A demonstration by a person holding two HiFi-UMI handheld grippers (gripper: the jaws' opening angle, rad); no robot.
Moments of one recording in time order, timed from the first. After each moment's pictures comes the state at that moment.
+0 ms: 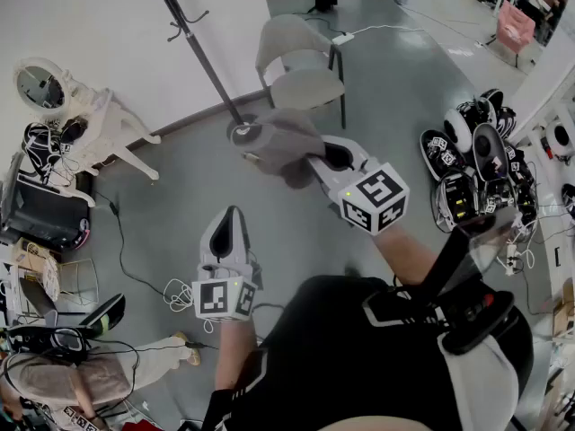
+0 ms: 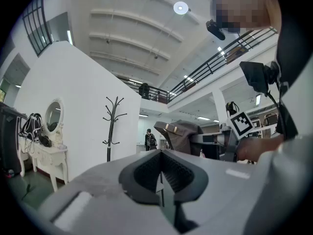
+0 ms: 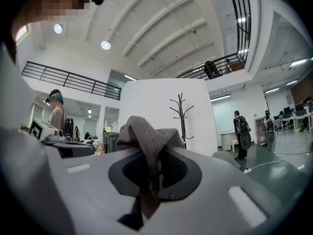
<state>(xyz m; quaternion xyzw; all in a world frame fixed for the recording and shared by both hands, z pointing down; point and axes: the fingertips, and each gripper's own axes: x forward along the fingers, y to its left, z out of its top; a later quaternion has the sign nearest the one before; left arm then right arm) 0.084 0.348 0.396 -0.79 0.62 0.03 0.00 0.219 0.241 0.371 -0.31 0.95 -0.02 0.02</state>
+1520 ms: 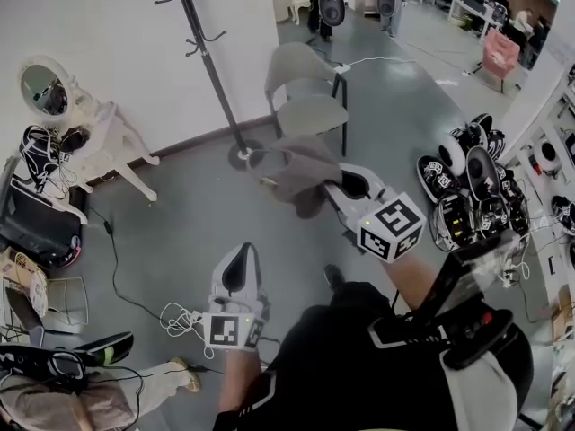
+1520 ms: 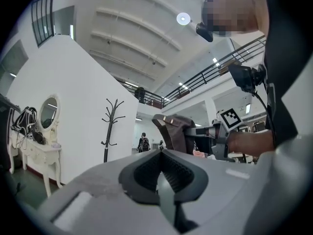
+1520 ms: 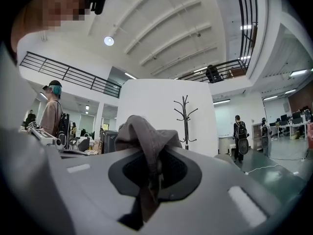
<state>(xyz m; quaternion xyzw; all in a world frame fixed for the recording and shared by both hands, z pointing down) 0.006 0.414 0.417 -0.81 0.58 0.06 0.01 0.146 0.297 0.355 -0.32 0.95 0.00 0.02</state>
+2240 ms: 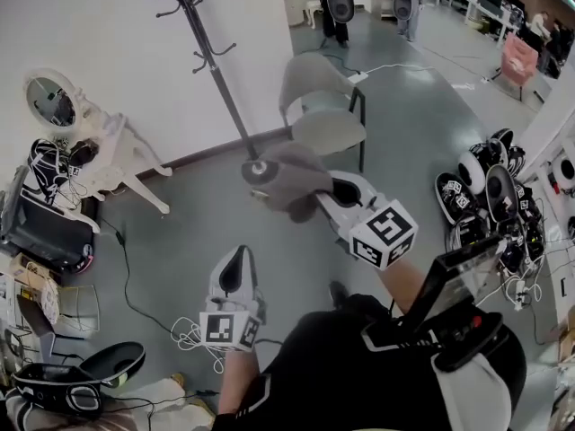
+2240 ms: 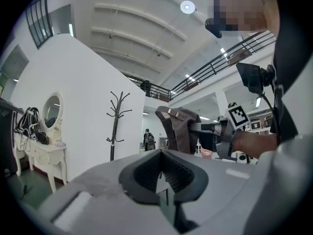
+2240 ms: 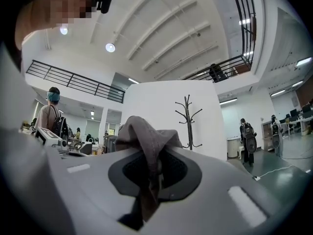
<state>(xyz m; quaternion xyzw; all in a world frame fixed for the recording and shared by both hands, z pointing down) -0.023 0.286 0.409 -0.79 0.61 0.04 -0.01 0.111 0.177 0.342 -0.29 0.96 0.01 0.04</state>
